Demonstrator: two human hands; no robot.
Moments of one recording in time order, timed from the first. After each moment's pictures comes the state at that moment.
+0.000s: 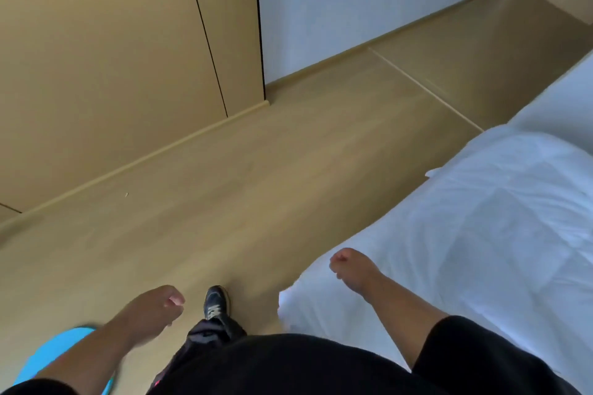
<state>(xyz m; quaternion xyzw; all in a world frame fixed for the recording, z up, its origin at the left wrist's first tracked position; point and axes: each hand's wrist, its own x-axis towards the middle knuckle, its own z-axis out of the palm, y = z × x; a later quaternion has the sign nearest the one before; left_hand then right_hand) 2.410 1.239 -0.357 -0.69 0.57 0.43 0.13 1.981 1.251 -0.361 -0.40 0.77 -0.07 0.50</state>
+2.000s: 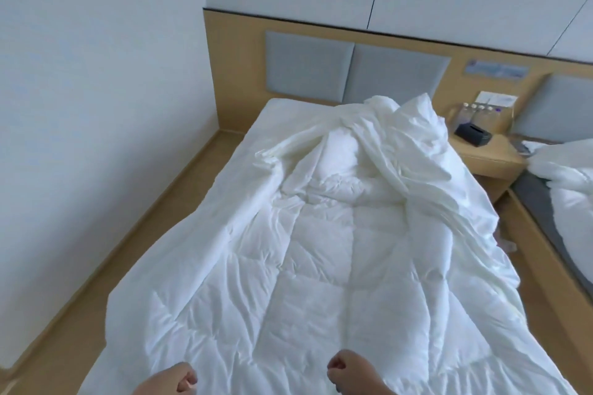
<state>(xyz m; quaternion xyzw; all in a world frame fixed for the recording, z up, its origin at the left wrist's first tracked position) 1.235 0.793 -0.304 0.29 0.79 0.09 0.52 1.519 1.039 -0.306 0.51 0.74 -0.43 0.12</state>
